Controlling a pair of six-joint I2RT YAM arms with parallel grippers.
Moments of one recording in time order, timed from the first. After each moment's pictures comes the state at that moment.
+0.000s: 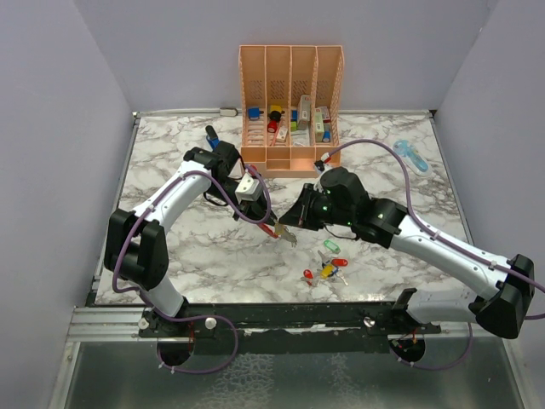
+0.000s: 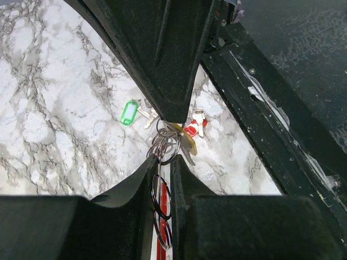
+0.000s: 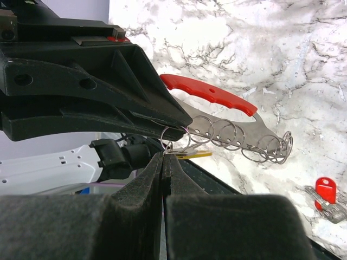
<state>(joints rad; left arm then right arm) -0.41 1.64 1.35 -1.25 1.34 1.56 0.90 1.22 1.08 -0.42 -0.09 0.95</state>
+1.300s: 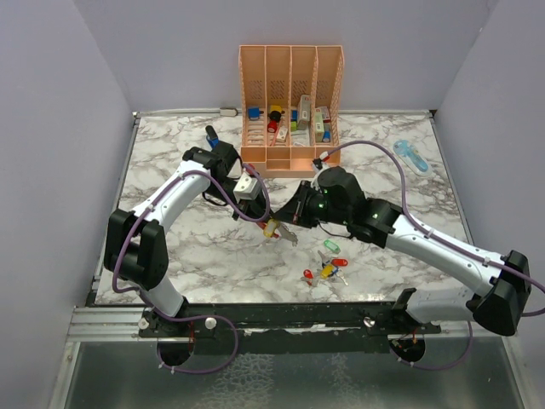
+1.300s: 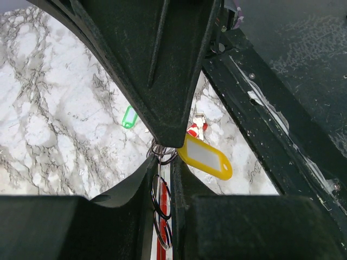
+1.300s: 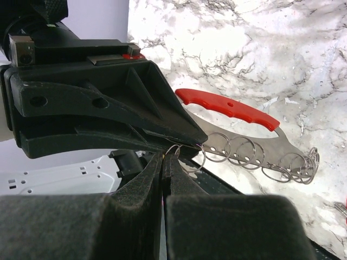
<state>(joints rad) -0.40 1.64 1.35 -1.26 1.36 1.57 0.90 1.25 1.06 -0.31 -0.09 1.03</state>
